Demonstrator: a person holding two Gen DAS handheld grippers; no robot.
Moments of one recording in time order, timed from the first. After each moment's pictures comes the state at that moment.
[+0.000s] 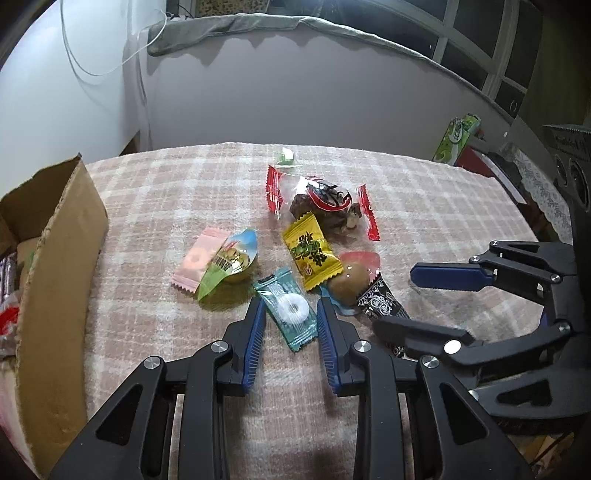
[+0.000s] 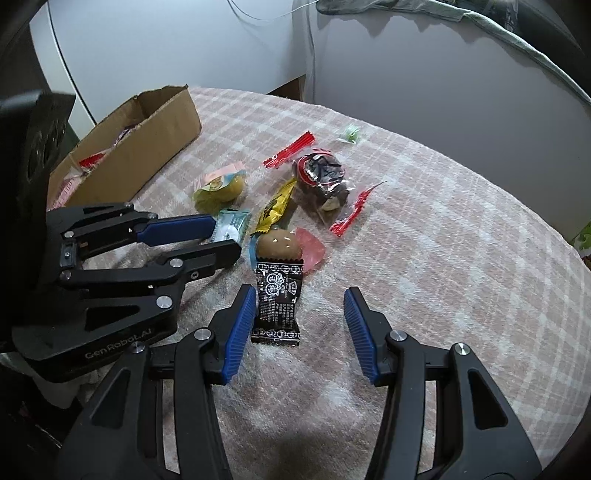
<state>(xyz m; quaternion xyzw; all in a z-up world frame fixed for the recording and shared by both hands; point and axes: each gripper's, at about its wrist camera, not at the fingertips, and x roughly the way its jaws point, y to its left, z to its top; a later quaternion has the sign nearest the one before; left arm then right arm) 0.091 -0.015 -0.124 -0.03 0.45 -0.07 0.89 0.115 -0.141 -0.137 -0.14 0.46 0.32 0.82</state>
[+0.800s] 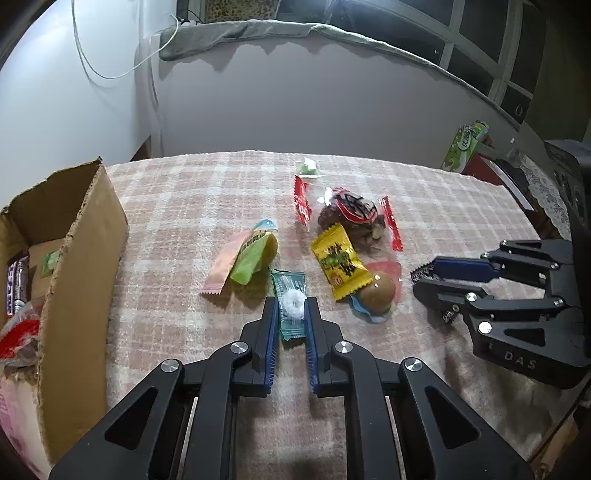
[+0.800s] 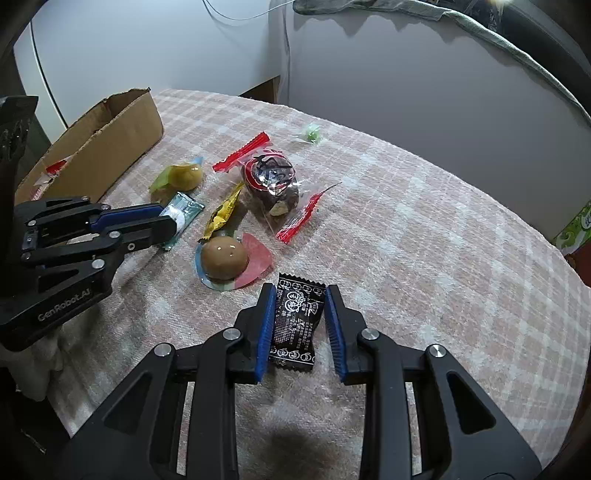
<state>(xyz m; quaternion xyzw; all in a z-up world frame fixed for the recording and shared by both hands) 0.090 0.001 -0.124 -0.04 0.44 -0.06 0.90 0.132 -0.154 -0.140 -0.15 0.46 0.27 0.83</state>
